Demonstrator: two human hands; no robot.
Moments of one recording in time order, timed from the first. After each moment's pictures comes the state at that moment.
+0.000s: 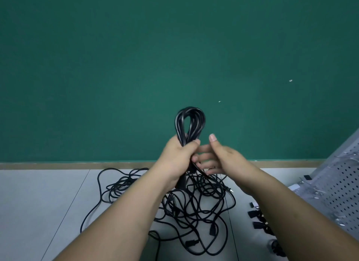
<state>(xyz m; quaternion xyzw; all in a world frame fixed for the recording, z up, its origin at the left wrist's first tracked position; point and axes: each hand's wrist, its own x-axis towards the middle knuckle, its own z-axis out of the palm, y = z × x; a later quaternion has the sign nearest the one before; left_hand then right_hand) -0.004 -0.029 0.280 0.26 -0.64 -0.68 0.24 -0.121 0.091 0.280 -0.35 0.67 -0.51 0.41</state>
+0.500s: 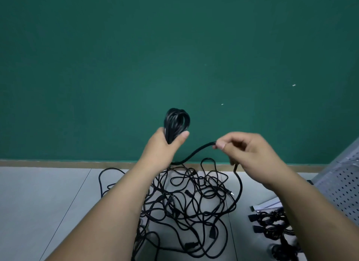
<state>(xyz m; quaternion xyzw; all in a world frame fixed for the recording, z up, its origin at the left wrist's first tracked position) 0.023 -0.081 0.287 0.35 -0.81 -0.40 0.24 -0.141 0.121 0.315 -0.47 0.66 -0.54 0.24</state>
